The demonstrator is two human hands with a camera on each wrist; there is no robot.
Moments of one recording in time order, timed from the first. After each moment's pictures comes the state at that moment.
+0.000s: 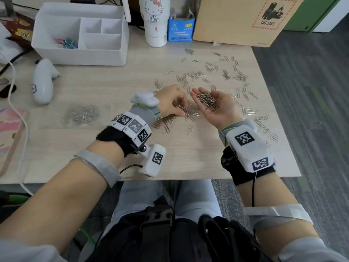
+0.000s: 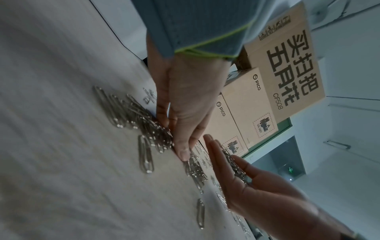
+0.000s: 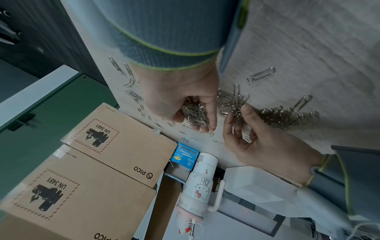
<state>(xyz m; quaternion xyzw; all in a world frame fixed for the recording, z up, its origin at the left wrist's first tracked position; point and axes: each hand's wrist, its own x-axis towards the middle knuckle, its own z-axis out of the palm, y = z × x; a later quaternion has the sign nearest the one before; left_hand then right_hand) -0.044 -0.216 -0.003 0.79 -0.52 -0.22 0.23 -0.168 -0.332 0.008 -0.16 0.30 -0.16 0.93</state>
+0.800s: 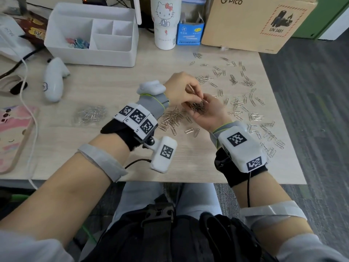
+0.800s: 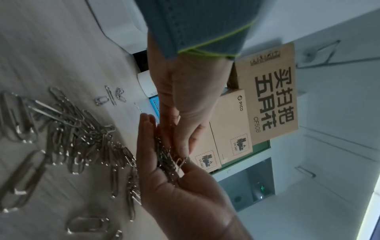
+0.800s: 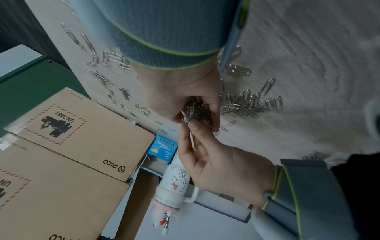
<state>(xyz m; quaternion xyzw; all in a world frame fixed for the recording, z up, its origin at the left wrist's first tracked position) -0.040 -0.224 0.031 0.74 -0.50 -0.22 0.39 -0.141 -0.299 0.013 -0.18 0.33 -0.11 0.92</state>
